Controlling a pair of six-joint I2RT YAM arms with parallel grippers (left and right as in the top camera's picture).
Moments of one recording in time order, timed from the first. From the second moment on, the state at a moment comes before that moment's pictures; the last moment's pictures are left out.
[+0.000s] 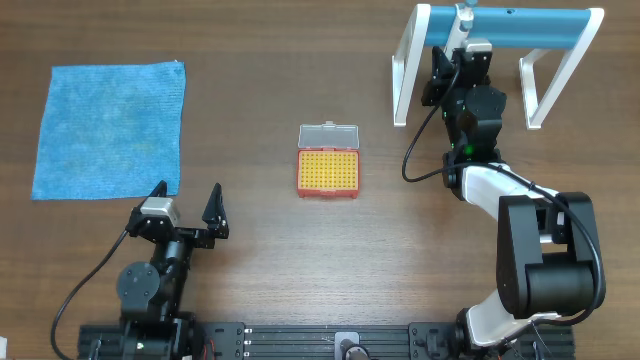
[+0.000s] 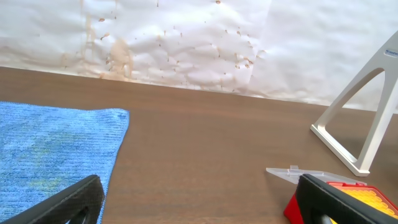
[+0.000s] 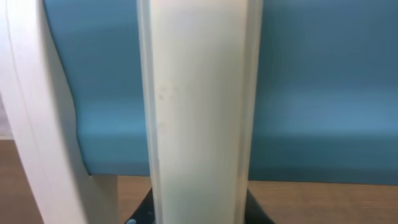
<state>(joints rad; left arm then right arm) -0.02 0.01 0.01 -0.07 0.09 -0.18 0.04 1.77 0.77 0.93 -0.09 0.11</state>
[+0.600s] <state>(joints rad) -0.02 0.01 0.01 -0.07 0.09 -0.18 0.11 1.49 0.70 0.77 -0.11 0.11</state>
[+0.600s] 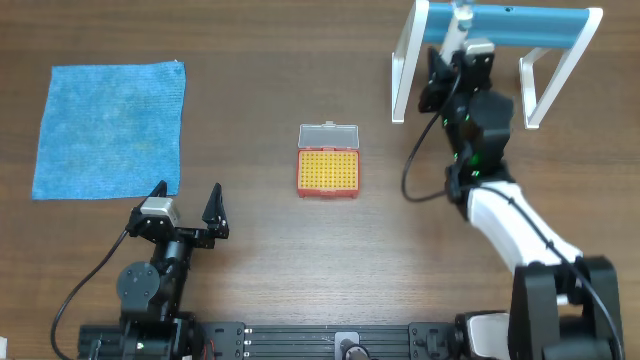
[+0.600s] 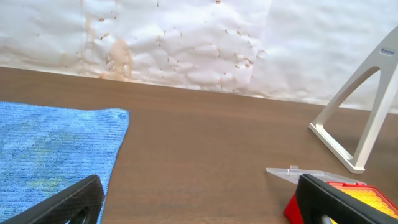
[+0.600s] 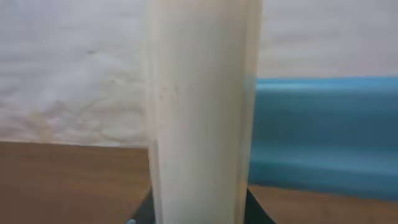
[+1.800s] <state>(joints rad) -0.02 0.01 0.01 -0.07 0.09 -0.18 0.53 1.86 0.50 1.46 -0.29 0.11</state>
